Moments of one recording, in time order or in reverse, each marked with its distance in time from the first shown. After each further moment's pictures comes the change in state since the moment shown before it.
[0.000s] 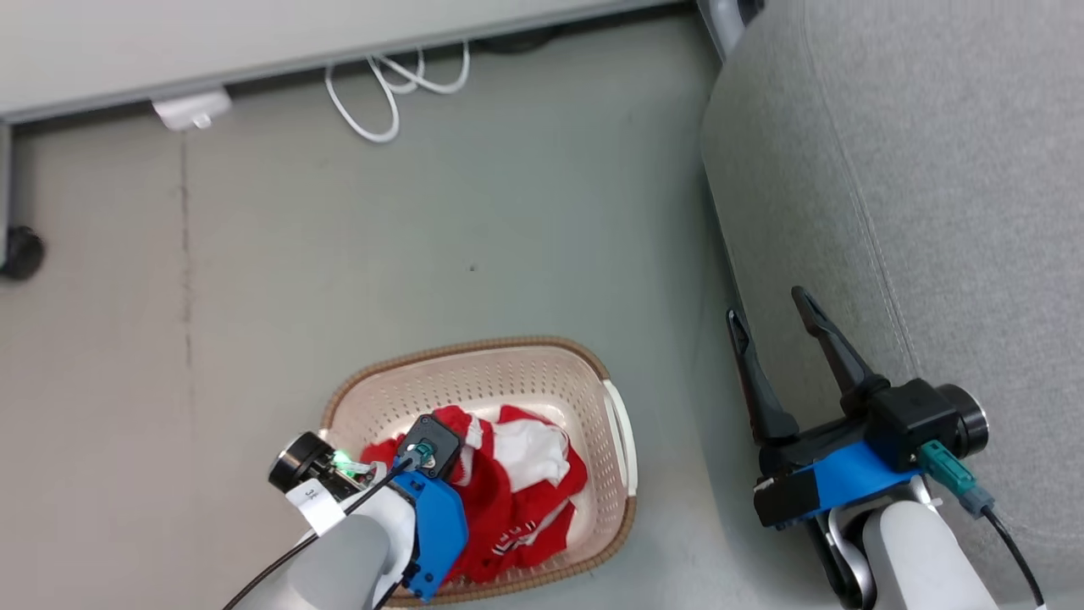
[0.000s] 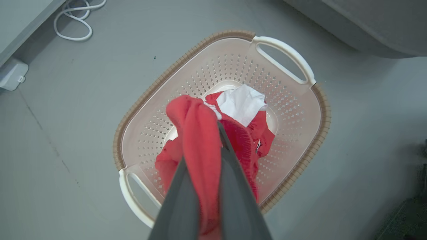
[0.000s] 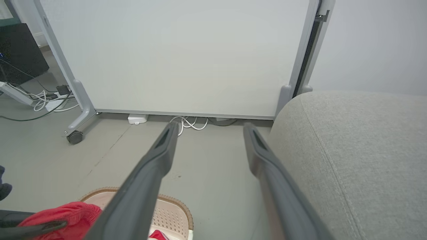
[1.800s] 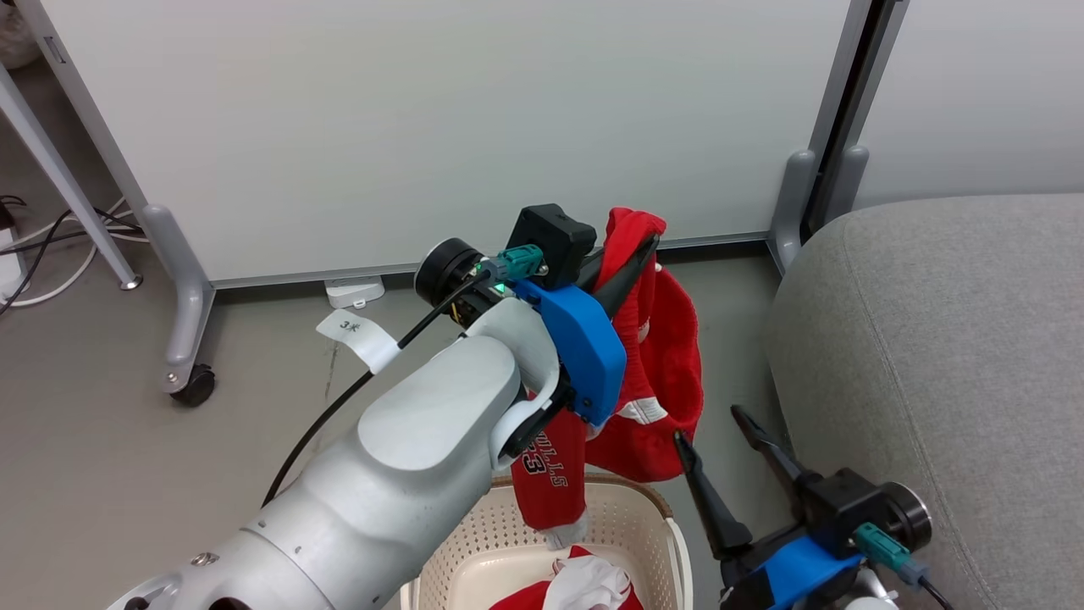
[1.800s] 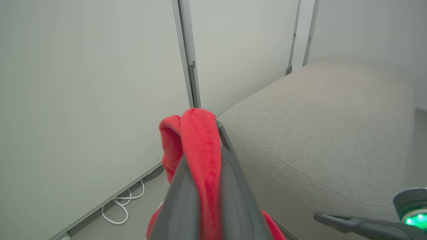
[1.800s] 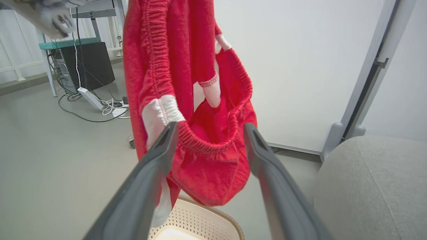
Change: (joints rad) left arm -0.261 -0.051 -0.051 -0.452 -0.381 0.032 0.037; right arm 0.173 0.000 0.099 -0.013 0.024 0.000 0.077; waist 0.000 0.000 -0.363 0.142
